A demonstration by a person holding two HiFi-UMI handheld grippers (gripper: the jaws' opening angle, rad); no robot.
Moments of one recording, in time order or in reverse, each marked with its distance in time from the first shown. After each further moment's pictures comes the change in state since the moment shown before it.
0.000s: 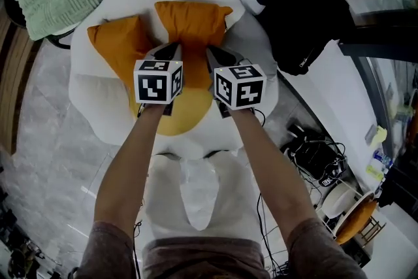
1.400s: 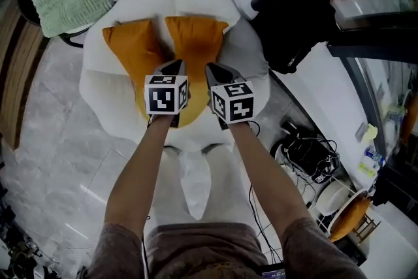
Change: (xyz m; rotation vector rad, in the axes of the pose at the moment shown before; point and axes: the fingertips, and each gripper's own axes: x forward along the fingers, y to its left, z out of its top) left arm -0.062 -0.028 -0.012 -0.088 0.068 0.013; right arm -0.056 0.042 -0.007 -0.045 0.068 -0.024
